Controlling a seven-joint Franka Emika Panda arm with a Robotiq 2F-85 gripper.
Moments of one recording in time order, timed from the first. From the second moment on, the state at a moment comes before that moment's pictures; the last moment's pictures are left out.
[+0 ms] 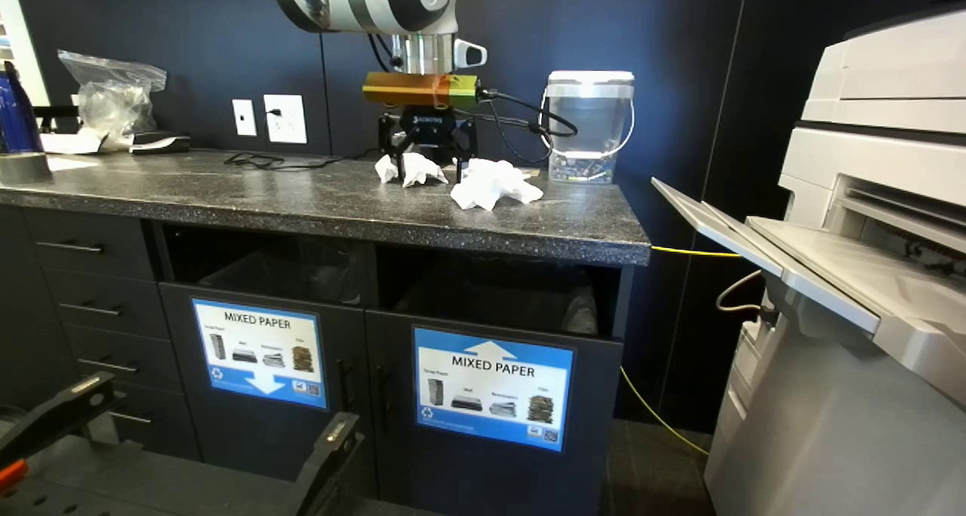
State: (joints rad) arm -0.15 0.30 0.11 -2.19 0.06 2.75 -0.29
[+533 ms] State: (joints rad) arm -0.16 0.47 0.20 -1.90 0.10 2.79 -0.51
